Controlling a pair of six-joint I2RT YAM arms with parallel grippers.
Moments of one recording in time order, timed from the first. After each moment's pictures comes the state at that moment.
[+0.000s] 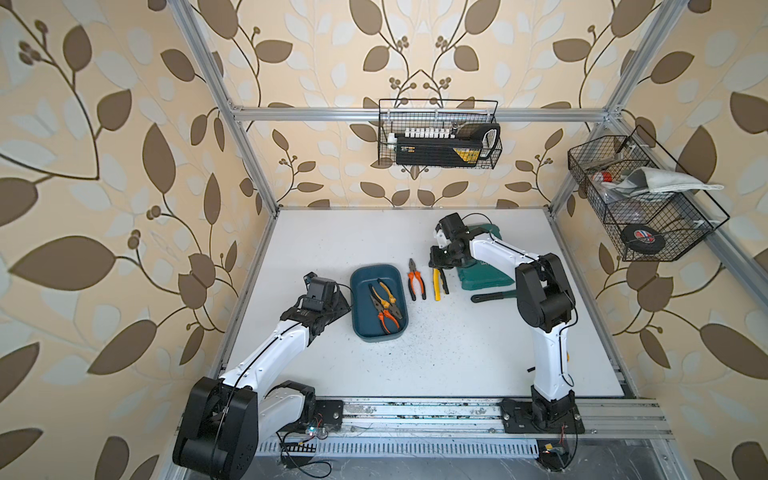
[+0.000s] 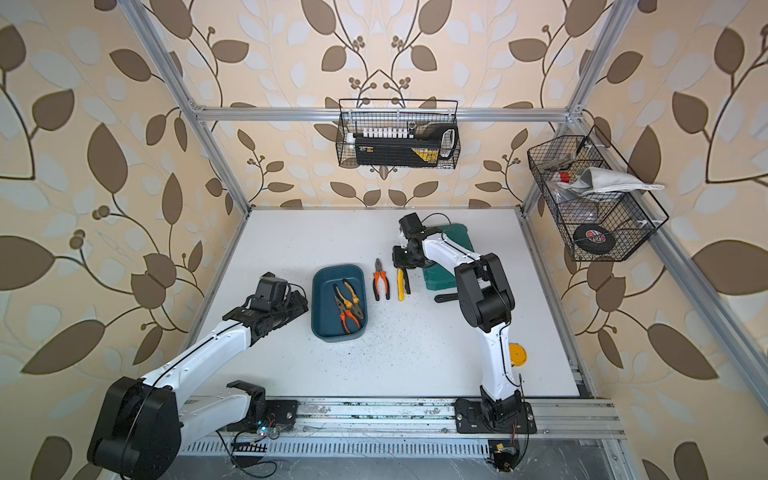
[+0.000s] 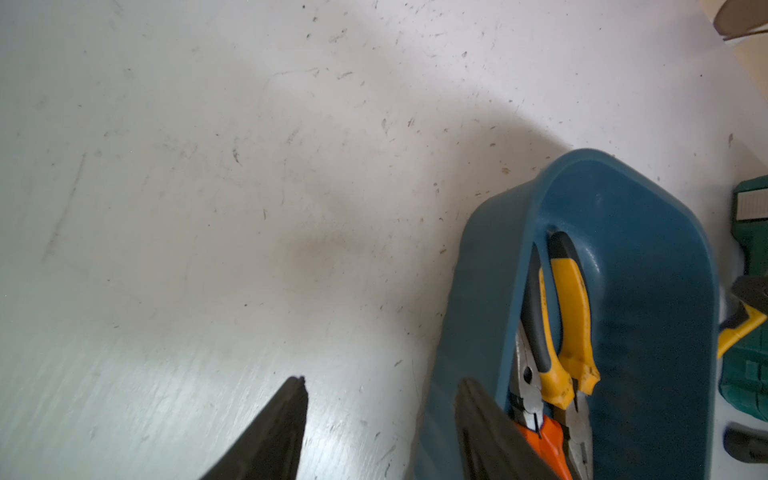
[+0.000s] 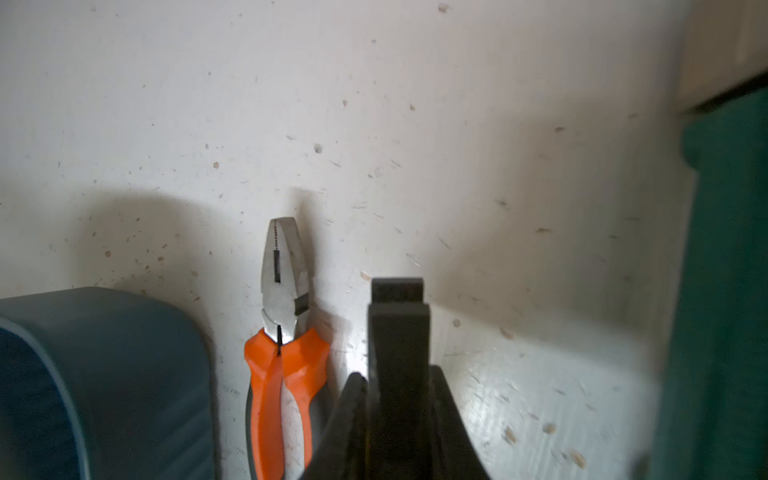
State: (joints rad) left arm -0.28 1.11 0.54 -0.34 -0.06 -0.75; right arm 0.39 2.15 1.64 -0.59 -0.20 0.37
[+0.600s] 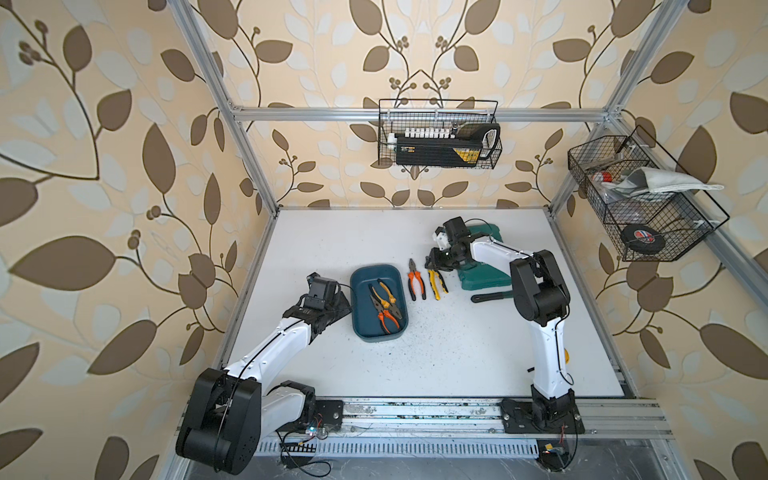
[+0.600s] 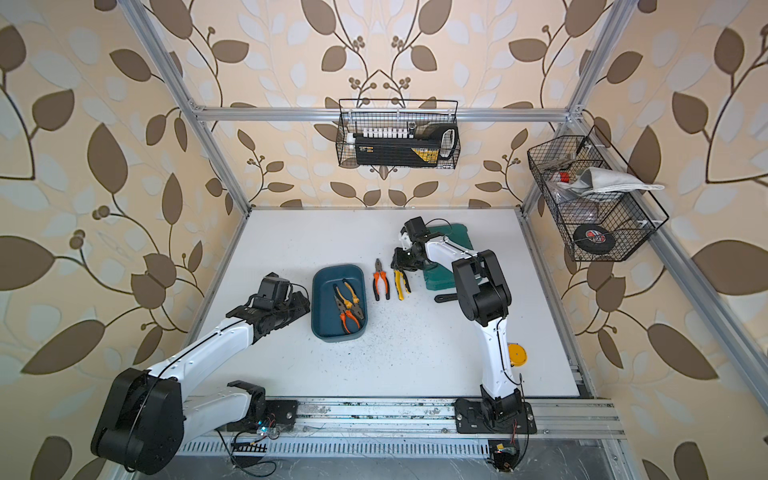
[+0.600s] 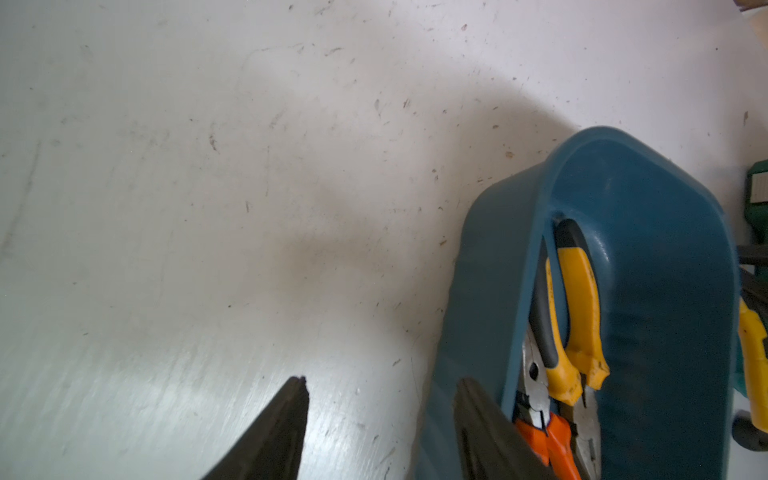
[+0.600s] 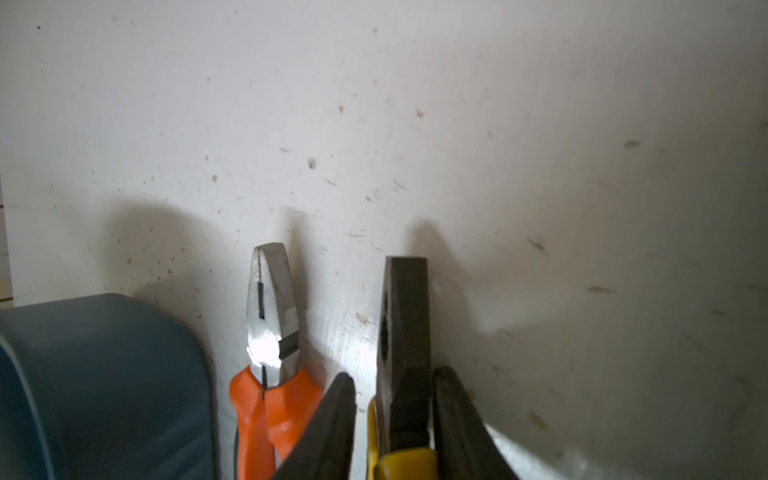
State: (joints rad) left arm -0.28 1.15 0.54 -0.32 -0.04 -0.74; right arm 0.35 2.22 1.63 -0.50 -0.32 0.37
